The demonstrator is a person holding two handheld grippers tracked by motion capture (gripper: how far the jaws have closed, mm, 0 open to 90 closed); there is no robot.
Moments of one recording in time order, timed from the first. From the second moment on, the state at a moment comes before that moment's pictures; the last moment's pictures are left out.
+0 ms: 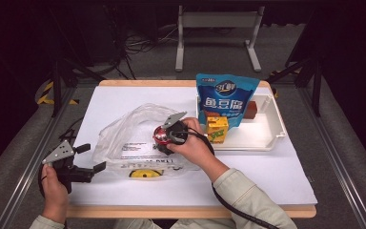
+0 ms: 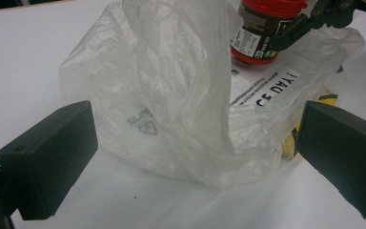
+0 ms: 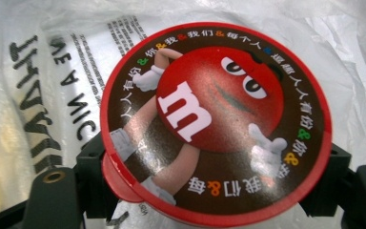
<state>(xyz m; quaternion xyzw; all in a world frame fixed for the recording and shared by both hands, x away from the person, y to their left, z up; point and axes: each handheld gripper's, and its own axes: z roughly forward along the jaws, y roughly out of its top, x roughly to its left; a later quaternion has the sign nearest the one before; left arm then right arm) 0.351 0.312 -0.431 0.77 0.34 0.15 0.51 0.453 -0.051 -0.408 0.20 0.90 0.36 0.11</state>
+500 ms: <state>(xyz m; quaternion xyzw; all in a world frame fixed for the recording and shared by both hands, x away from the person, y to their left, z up) 0.350 0.312 -0.430 0.77 0.34 0.15 0.51 0.444 -0.052 -0.380 0.19 0.90 0.37 0.11</state>
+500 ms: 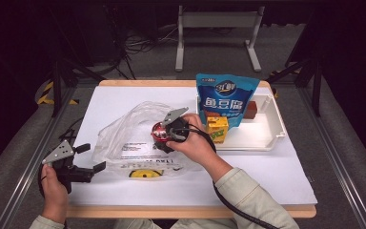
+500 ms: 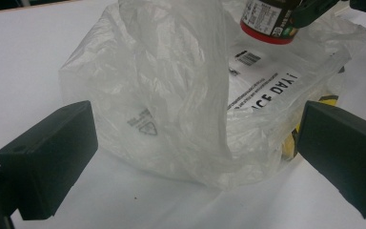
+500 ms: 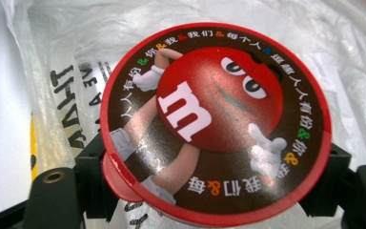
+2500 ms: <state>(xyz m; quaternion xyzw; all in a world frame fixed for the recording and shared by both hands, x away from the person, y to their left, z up) 0.351 0.310 -0.430 0.78 0.34 0.15 0.51 0.412 -0.140 -0.307 0.23 0.88 0.38 0.17</state>
